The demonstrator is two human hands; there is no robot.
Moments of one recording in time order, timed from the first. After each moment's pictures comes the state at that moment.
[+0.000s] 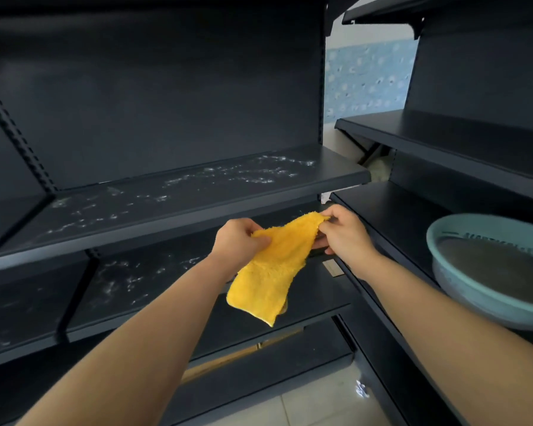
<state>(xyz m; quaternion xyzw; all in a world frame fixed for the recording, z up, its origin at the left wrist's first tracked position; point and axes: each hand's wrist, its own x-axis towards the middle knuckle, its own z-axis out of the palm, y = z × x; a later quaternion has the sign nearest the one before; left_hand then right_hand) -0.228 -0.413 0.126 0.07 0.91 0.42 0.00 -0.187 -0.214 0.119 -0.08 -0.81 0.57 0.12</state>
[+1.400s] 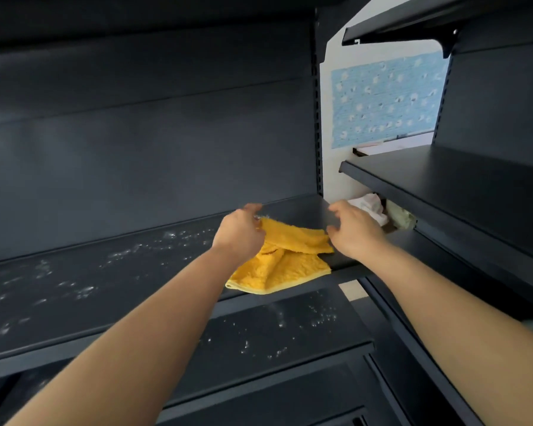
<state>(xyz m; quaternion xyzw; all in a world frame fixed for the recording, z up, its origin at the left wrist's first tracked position) -0.470 -0.274 0.182 0.10 0.96 0.25 -0.12 -0.455 -0.060 0.155 -0.04 -0.95 0.25 0.16</state>
